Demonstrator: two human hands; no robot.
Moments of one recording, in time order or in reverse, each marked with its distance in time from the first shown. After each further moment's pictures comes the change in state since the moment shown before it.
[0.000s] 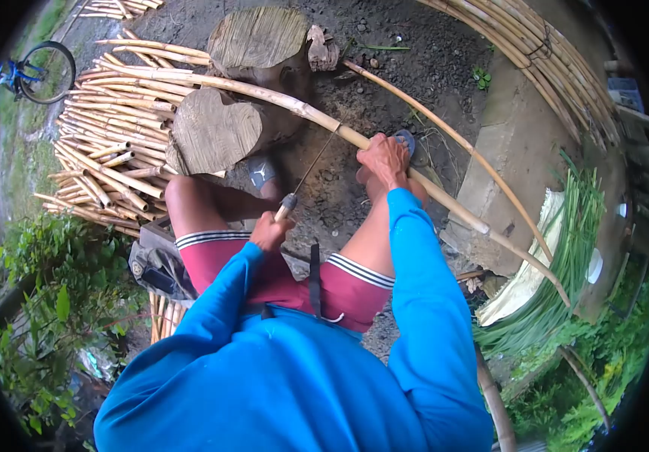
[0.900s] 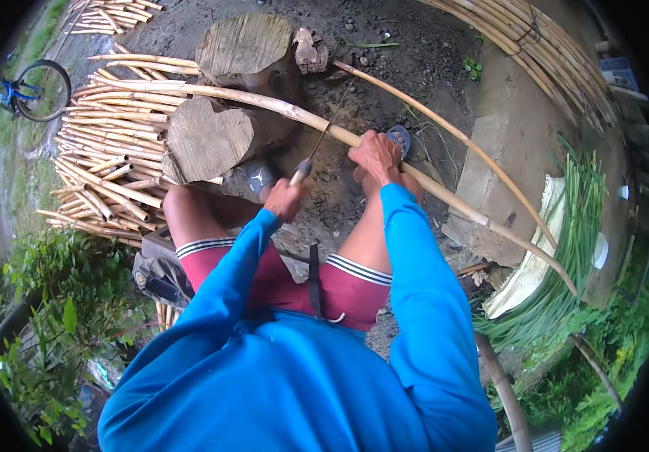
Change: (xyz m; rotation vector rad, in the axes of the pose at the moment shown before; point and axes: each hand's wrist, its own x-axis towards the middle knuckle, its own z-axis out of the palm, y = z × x) left_hand 0.050 0.077 0.000 -0.033 -0.078 -0.184; right_hand -0.001 0.001 -0.003 0.045 0.000 0.015
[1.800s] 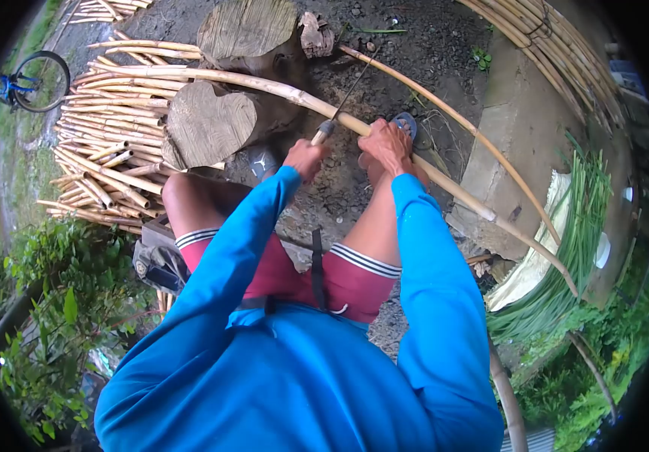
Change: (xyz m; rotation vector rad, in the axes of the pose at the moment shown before) left_hand 0.047 0.012 0.016 0.029 -0.041 0.299; right_hand -0.003 0.014 0.014 0.007 -0.052 -0.018
